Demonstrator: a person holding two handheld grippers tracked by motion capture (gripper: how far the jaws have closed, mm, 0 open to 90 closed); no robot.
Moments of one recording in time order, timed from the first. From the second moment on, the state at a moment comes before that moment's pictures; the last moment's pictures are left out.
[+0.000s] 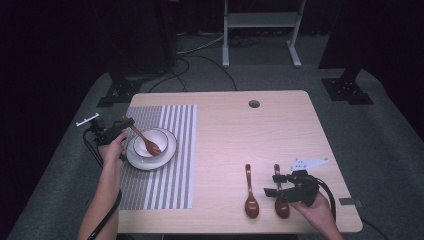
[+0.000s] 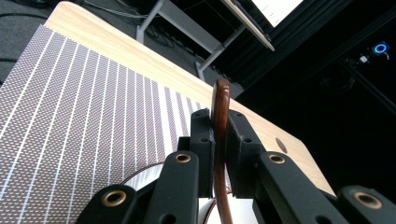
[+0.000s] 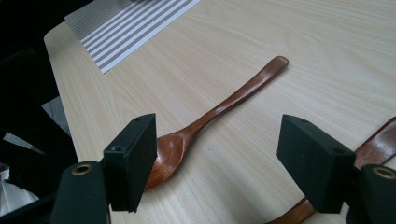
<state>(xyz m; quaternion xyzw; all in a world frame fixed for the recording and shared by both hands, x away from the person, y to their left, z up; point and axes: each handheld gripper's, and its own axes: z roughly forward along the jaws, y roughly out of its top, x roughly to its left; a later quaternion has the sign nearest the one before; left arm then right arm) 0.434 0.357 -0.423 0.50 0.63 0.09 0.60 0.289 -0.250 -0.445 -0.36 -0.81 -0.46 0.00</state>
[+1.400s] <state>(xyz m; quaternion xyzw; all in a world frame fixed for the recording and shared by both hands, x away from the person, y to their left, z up) 0.409 0.377 -0.421 0.54 0.63 0.12 0.55 0.299 -0.265 -0.448 -0.39 -0.79 -0.47 0.01</state>
